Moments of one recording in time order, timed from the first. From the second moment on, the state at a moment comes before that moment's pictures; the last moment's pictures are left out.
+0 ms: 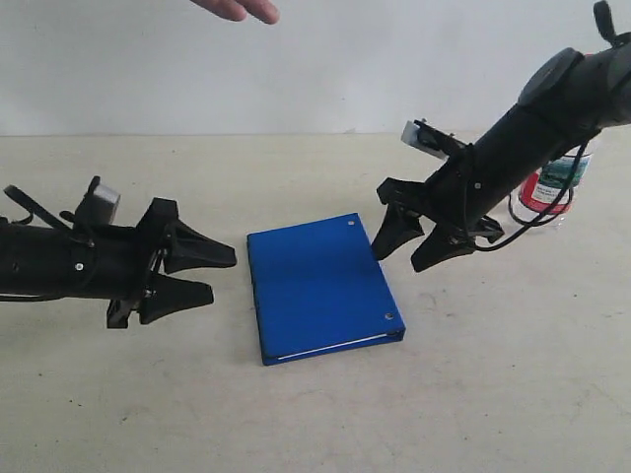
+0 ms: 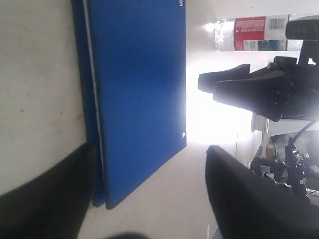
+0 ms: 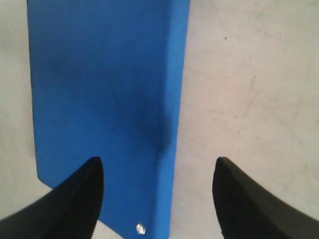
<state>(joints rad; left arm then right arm) 0.06 1.96 -0.77 -1.73 0.95 1.20 0.18 2.13 -1.44 0.76 0.99 -0.51</state>
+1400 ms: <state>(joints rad) -0.11 2.12 -1.03 -1.67 0.78 1.24 0.18 2.24 -1.52 1.07 1.21 -0.83</state>
